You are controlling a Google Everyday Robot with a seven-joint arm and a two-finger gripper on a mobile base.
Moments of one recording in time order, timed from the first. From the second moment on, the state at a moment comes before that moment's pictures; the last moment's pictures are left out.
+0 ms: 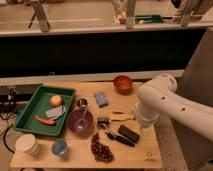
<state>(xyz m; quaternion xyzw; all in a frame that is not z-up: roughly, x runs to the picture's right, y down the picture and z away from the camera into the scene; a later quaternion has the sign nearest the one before) 0.148 0.172 0.644 -0.32 -0.08 -0.14 0.93</state>
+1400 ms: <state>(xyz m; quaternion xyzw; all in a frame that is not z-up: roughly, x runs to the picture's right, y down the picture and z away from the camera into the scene) 0.168 0.194 0.725 -0.28 -0.13 -0.12 0.94</state>
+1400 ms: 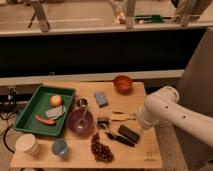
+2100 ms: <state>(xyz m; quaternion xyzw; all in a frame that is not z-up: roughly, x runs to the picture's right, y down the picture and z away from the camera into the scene) 0.180 0.207 0.783 -0.29 -0.14 -0.13 0.94</state>
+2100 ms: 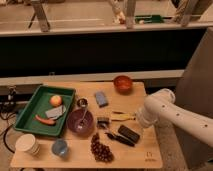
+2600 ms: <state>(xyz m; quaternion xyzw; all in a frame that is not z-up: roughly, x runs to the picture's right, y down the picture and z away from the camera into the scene) 0.179 0.231 0.806 -0.32 -0.16 -0.13 0.93</state>
